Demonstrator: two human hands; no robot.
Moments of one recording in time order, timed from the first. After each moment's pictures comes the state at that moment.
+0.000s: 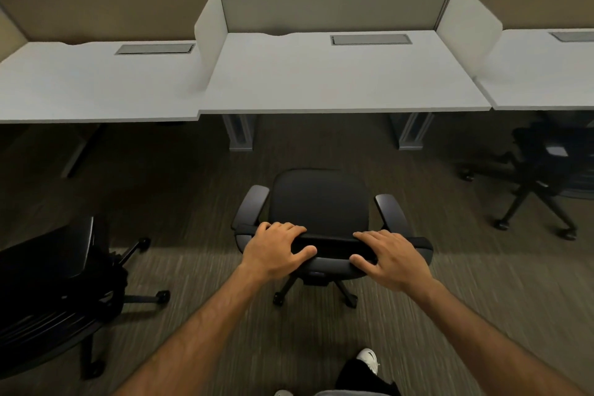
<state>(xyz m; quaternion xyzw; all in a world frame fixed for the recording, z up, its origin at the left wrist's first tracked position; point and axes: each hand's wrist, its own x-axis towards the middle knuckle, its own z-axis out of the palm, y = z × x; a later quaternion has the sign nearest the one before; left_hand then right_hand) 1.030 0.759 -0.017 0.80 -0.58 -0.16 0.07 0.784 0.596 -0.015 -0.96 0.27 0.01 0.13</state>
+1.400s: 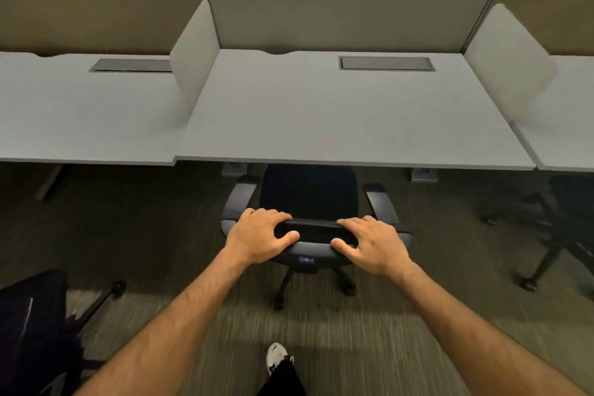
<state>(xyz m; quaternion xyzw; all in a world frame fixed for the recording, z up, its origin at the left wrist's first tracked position) 1.253 0.484 -0.011 0.81 -0.57 -0.12 0.10 1.019 0.309 -0.018 -0.96 0.26 -0.02 0.09</state>
